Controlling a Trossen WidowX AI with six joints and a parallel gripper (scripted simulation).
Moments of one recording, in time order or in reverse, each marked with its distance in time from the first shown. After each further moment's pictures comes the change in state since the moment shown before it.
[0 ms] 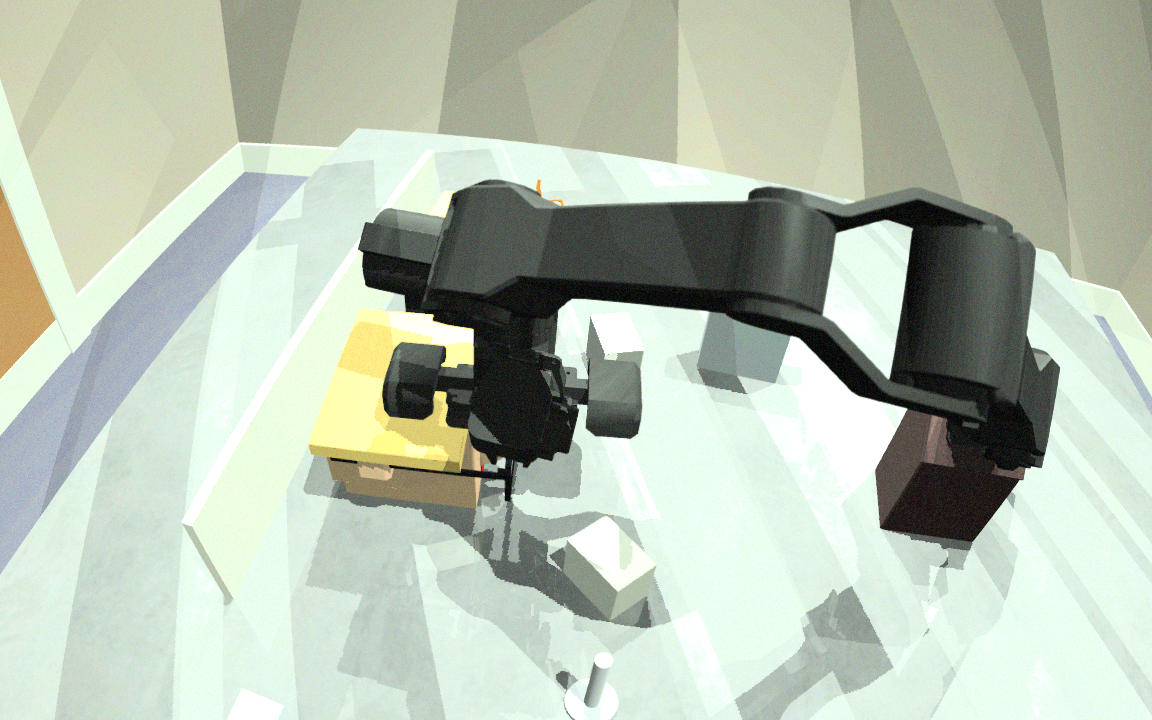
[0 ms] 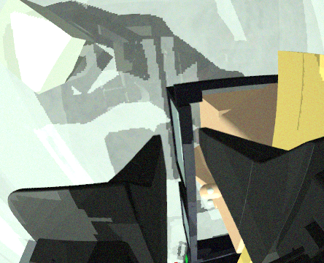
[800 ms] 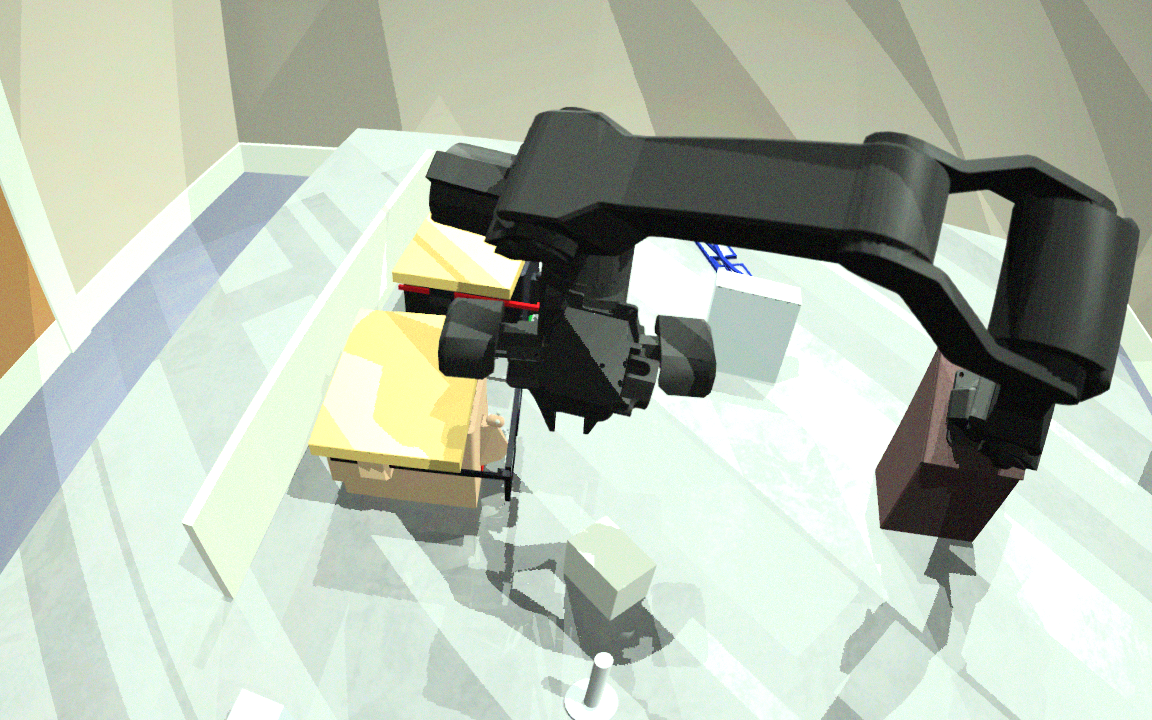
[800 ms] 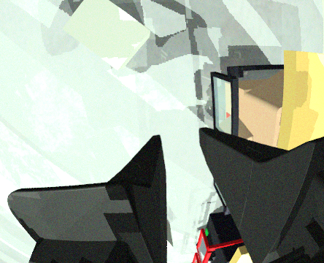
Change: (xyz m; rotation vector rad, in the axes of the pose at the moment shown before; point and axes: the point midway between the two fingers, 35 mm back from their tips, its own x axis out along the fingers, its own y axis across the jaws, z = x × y) arm -0.046 0.044 0.000 0.004 0.003 0.008
